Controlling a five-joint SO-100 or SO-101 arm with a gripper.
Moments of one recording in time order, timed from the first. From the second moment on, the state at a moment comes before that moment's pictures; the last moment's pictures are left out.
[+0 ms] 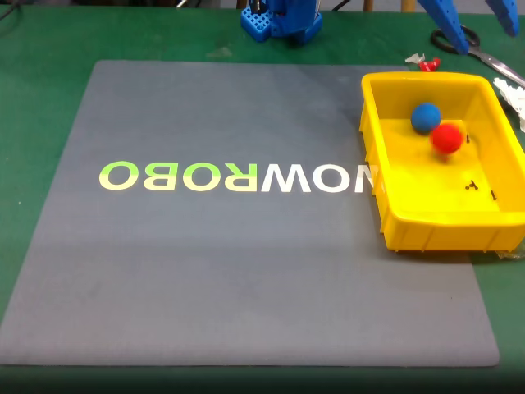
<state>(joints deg) -29.1 96.1 79.6 54.1 -76.0</state>
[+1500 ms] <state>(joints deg) -4.0 167.9 134.3 63.7 -81.1</state>
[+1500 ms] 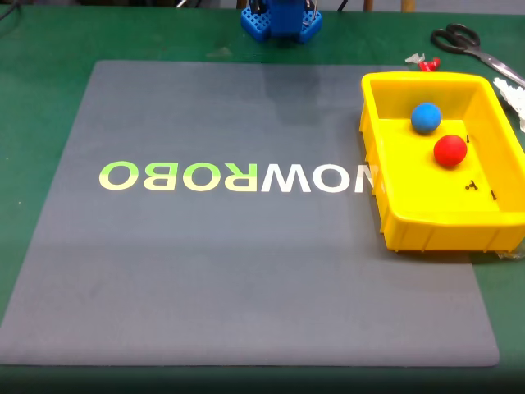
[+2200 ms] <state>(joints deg) 1.1 189.8 174.4 65.6 -81.4</state>
